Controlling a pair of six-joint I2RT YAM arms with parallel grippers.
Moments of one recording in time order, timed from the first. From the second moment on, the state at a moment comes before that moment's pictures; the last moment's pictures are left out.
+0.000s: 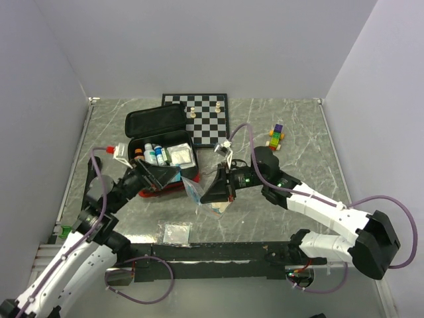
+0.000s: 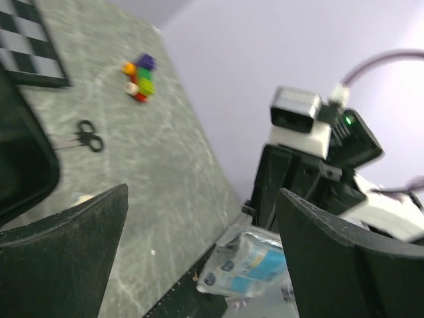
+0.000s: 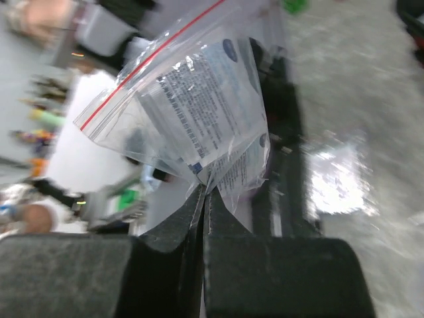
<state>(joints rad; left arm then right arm) -0.50 0.44 0.52 -0.02 0.21 -0.95 0.78 1.11 0.75 0.15 -0.90 0.65</state>
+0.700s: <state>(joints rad) -0.50 0.46 0.37 0.46 0.54 -0.98 0.68 1.39 0.63 1.22 -1.13 1.56</state>
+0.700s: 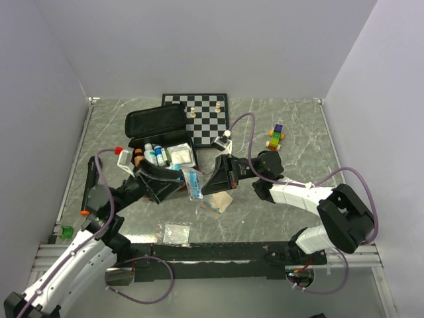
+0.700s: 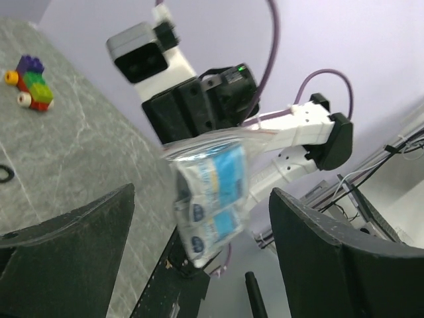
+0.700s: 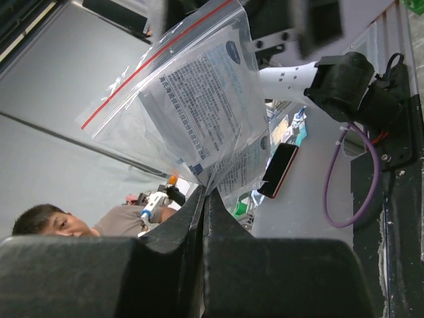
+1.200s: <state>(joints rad) -0.50 0.59 0.36 0.62 0.61 -1.02 0.68 1.36 0.63 1.25 -1.14 1.55</state>
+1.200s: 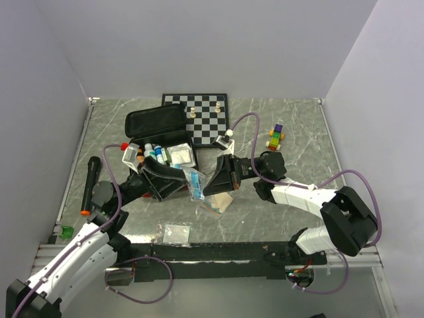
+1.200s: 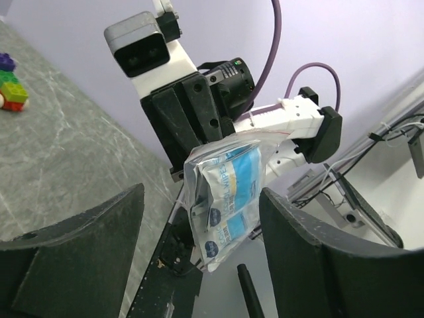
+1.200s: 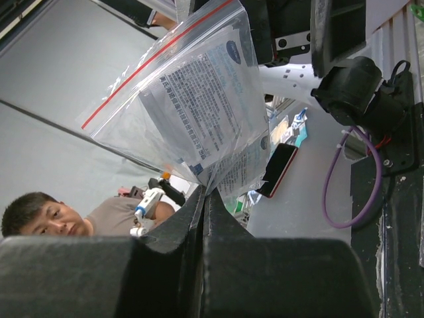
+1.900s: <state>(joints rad) -0.51 0.72 0.36 0.76 0.72 -1.07 0.70 1.36 0.64 1.25 -1.15 1.47</state>
